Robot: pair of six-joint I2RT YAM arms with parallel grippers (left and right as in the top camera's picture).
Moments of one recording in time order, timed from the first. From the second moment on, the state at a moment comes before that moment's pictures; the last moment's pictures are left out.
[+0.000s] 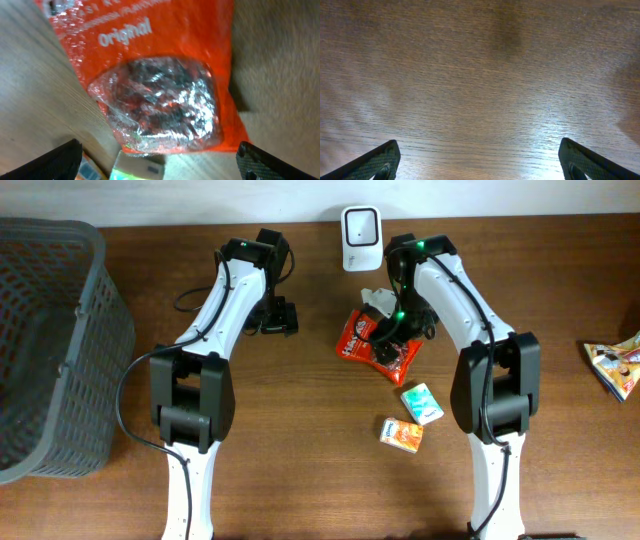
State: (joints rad) left arm -0.29 2.34 2.10 -1.34 -0.09 -0.39; right arm 0.24 2.33 2.04 -1.42 -0.12 -0.55
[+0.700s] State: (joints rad) left arm -0.29 2.34 2.10 -1.32 -0.09 -0.39; right arm 0.34 2.33 1.90 -1.18 0.05 -0.54
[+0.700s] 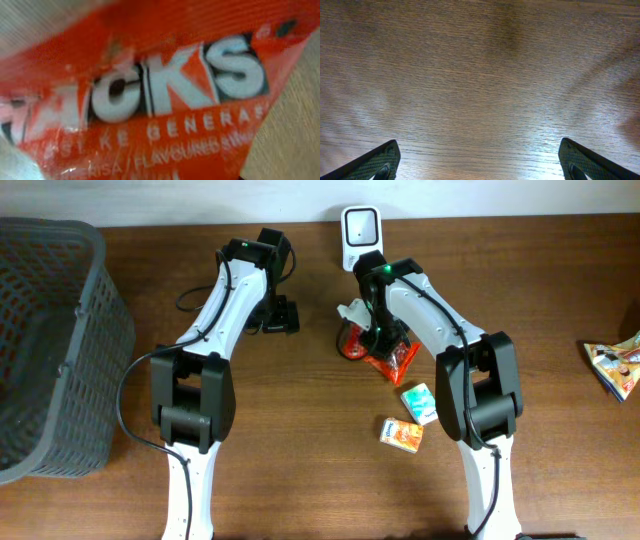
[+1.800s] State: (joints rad) left arm -0.29 2.34 2.10 -1.33 -0.09 -0.39; right arm 0.31 2.45 2.21 -0.32 0.08 0.13
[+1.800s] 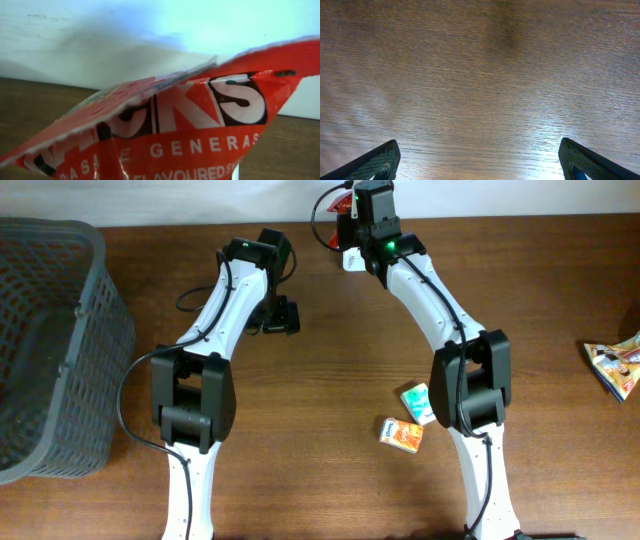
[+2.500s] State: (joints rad) left arm -0.29 2.35 2.10 -1.34 -0.09 -0.39; right arm -0.50 2.27 2.22 -1.12 0.35 0.31
